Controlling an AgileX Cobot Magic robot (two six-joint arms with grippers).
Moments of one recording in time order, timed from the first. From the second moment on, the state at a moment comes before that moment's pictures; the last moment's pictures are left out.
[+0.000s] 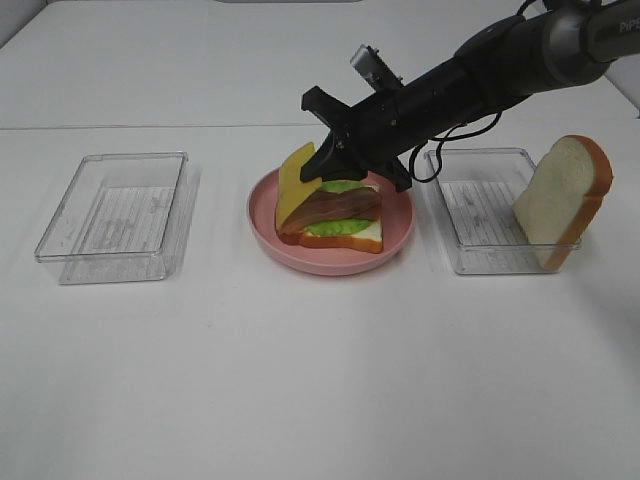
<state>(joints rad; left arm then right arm) 0.02 -0.01 -0.50 -0.05 1.05 0.01 0.32 2.26 -1.56 1.12 0.72 -0.46</state>
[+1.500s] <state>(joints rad) 0.02 -0.01 -0.50 -0.05 1.05 0.01 0.32 2.07 -1.64 0.44 0.77 -0.06</state>
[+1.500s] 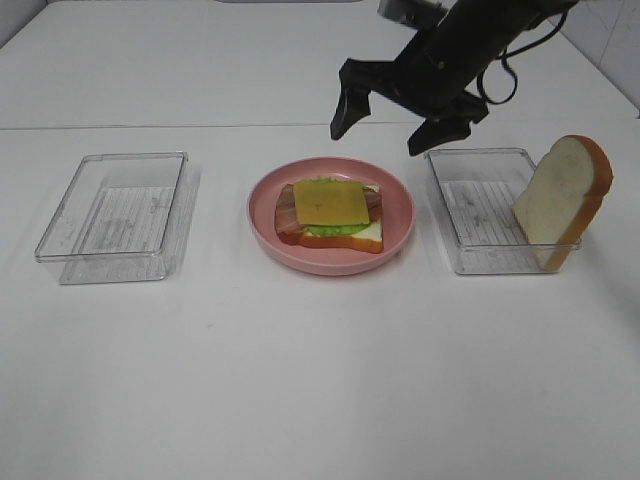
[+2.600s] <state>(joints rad) 0.02 -0.01 -0.50 -0.05 1.05 0.01 0.02 2.03 -1.64 0.01 1.09 0.12</state>
